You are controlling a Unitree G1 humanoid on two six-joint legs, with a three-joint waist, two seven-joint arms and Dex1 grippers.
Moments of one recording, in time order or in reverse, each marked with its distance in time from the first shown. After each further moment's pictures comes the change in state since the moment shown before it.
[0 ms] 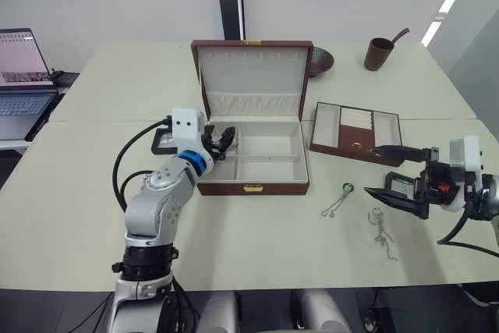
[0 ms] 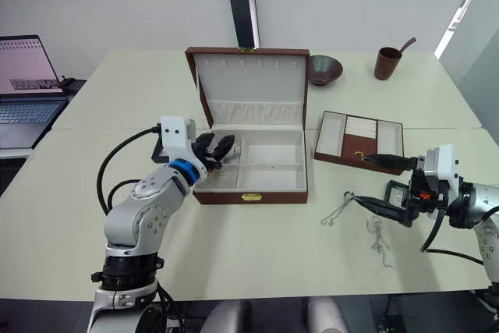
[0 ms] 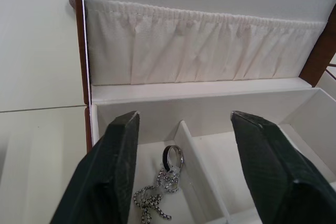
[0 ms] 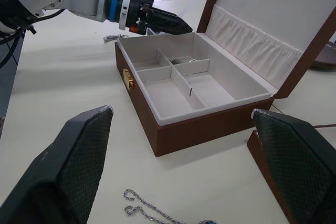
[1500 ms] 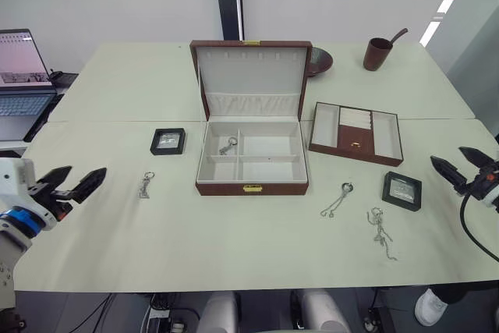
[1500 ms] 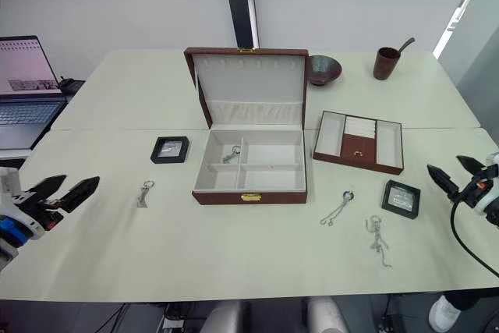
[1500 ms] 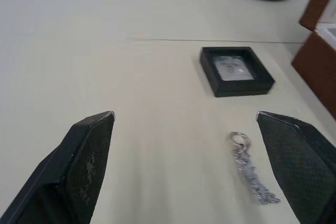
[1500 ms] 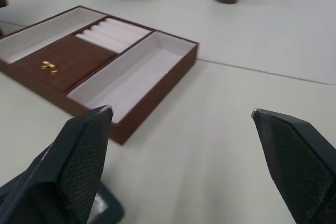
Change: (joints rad) left arm 0.452 0.511 0.589 0.281 -0.207 -0.211 -0.520; right arm -0.101 0.016 -0.188 0.689 -0.202 -0.156 -0.362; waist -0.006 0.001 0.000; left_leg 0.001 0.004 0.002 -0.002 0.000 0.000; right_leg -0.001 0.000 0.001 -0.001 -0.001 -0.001
